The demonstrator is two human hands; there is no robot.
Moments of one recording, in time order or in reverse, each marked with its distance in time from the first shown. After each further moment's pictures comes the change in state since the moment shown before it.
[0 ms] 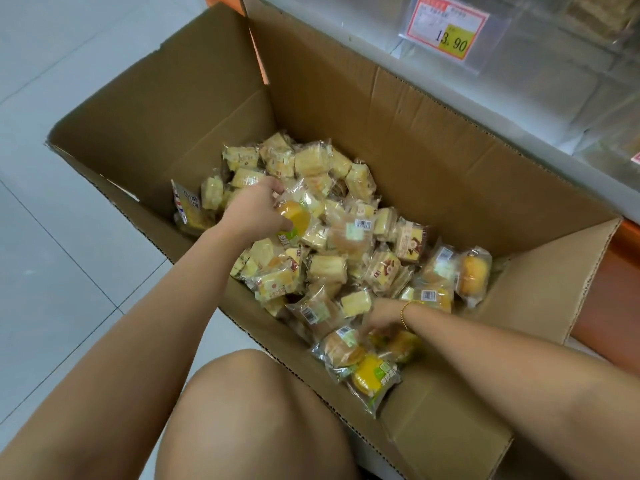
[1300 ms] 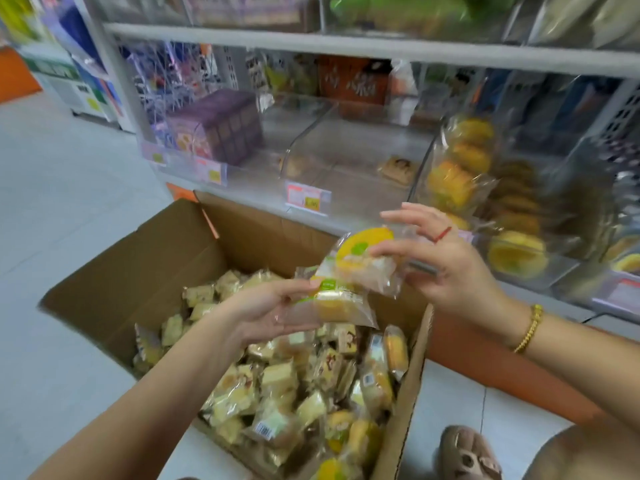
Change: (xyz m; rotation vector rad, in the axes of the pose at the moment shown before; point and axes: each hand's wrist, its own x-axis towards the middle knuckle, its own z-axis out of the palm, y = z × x) left_hand -0.120 0.147 -0.013 -0.975 -0.672 0.022; right_hand -0.312 0.078 -0.076 -0.160 1.543 -1.050
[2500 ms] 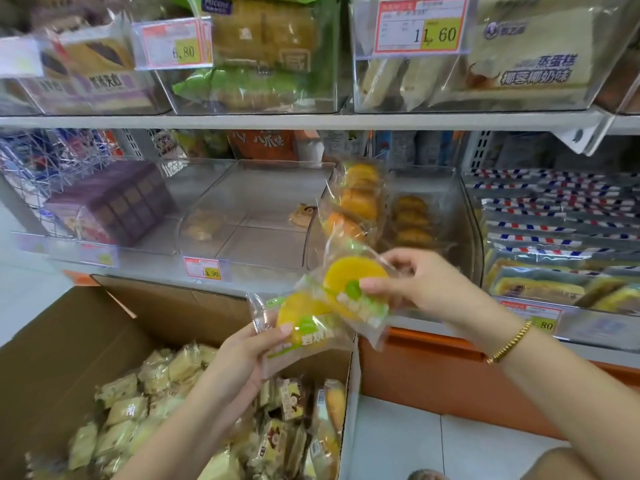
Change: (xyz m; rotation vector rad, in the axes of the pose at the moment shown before) left_hand 0.042 0.010 0.108 0.007 -0.055 0.344; right_hand -0.017 0.049 -0.096 0.556 -0.008 0.897
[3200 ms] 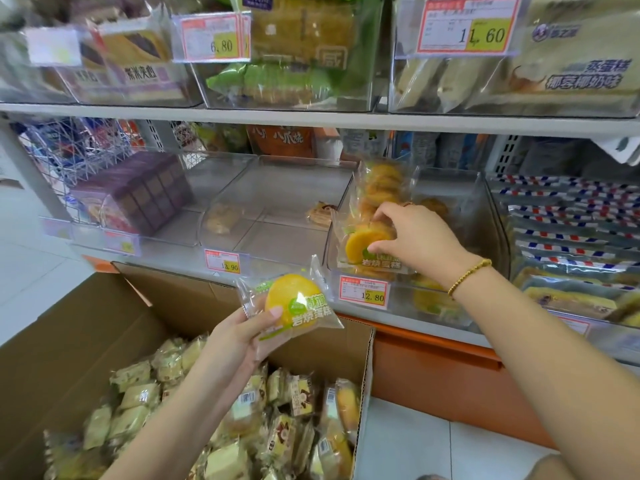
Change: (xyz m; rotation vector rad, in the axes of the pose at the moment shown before) left_hand 0.000 0.014 -0.025 -0.058 0.052 0.122; right_hand 0.077 -0.025 0.002 -0.974 0.239 -0.250
